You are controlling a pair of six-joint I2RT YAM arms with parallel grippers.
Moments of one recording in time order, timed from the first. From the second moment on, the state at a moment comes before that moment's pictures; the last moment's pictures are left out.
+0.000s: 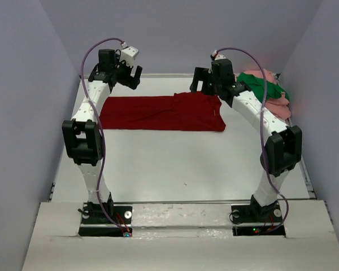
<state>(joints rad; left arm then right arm) -0.09 1.96 1.81 -0.43 0.32 0.32 0.40 1.86 1.77 -0.40 0.07 0.37</state>
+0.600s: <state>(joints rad) -0.08 1.89 1.58 -0.41 0.37 0.64 0.41 1.72 1.41 -0.44 0.18 1.10</state>
